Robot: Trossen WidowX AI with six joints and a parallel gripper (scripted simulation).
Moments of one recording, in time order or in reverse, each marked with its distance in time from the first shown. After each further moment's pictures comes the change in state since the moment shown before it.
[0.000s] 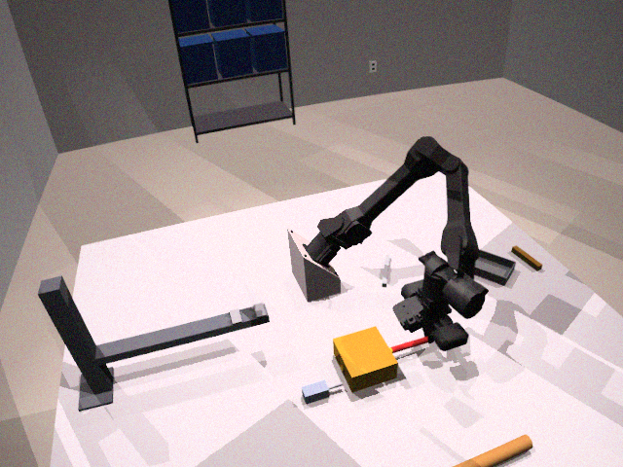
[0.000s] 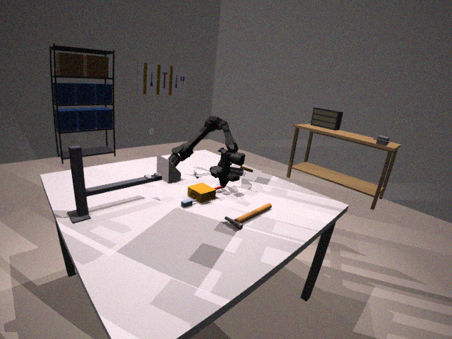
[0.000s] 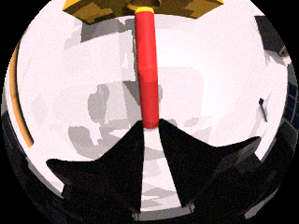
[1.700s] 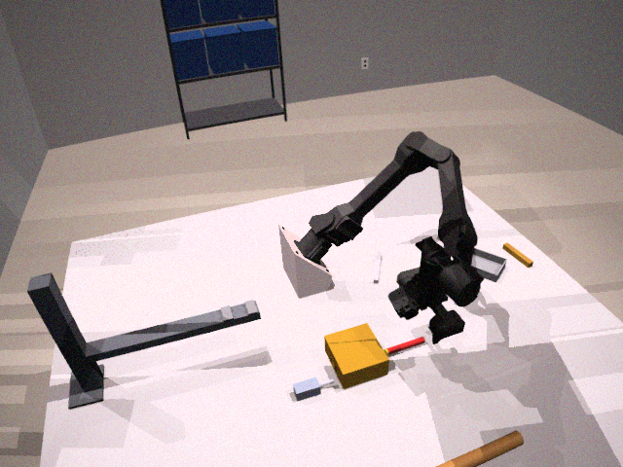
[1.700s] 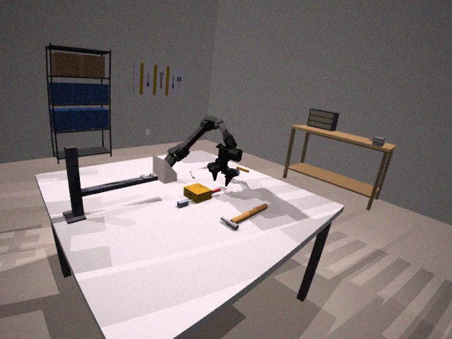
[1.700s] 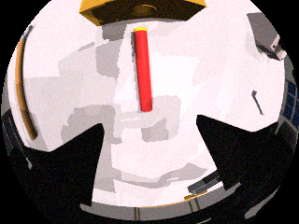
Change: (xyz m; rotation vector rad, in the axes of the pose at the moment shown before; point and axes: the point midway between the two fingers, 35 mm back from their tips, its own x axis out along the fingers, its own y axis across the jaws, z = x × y) arm -0.025 0.001 -0.007 0.007 -0.001 -0.003
